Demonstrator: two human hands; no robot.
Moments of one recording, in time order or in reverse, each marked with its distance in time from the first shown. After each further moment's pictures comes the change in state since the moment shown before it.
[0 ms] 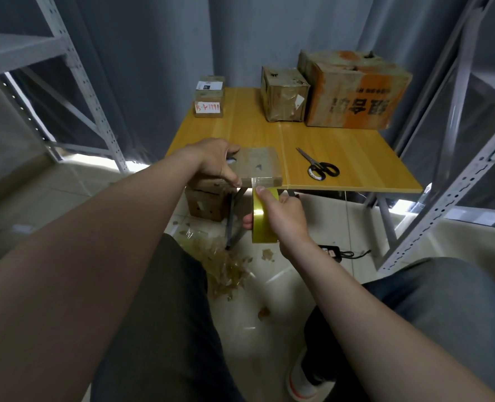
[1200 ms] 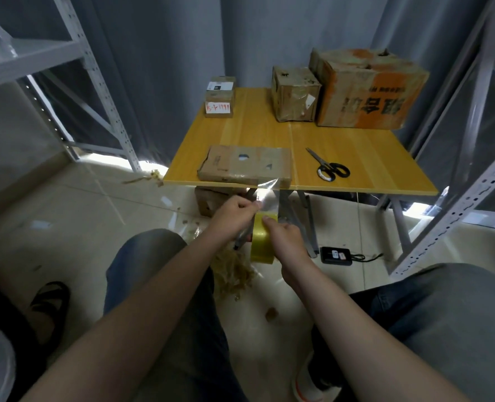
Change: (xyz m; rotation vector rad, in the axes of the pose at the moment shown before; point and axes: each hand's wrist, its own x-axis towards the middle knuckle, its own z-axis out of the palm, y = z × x) left_hand -0.098 0.061 0.105 -0.836 0.173 -0.351; right_hand 0.006 0.048 0.000 0.001 -0.036 0.121
